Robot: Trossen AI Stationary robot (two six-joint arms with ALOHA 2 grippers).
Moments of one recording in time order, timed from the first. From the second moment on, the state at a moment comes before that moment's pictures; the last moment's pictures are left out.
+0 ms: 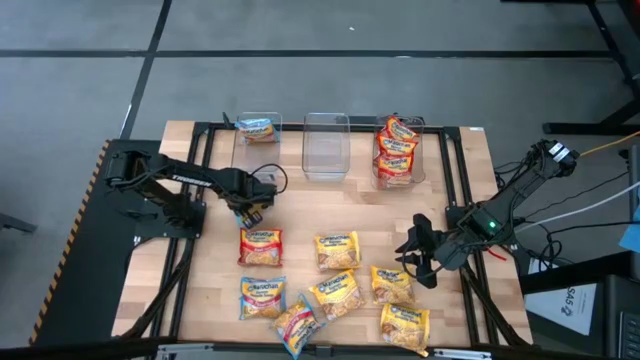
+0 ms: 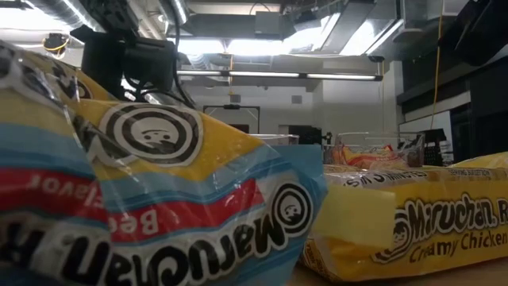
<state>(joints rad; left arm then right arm) 0.12 1.45 0.76 -0.97 -0.17 -0.64 0.71 1.00 0.72 -0.53 0.40 0.75</state>
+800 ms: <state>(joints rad) -0.10 1.45 1.30 -1.50 -0.39 -0.73 0.71 1.00 0.72 -0.53 0.40 0.72</state>
